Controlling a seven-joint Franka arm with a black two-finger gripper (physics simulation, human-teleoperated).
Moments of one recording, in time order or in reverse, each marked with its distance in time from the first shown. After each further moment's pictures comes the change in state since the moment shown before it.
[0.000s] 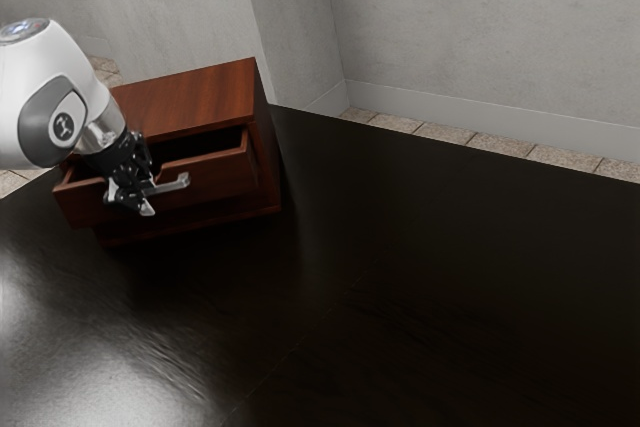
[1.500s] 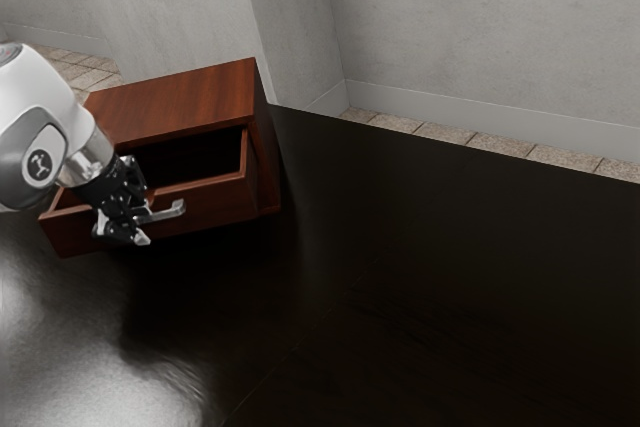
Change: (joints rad) arm -0.030 -0.227 -0.004 -0.253 -0.049 0.054 0.009
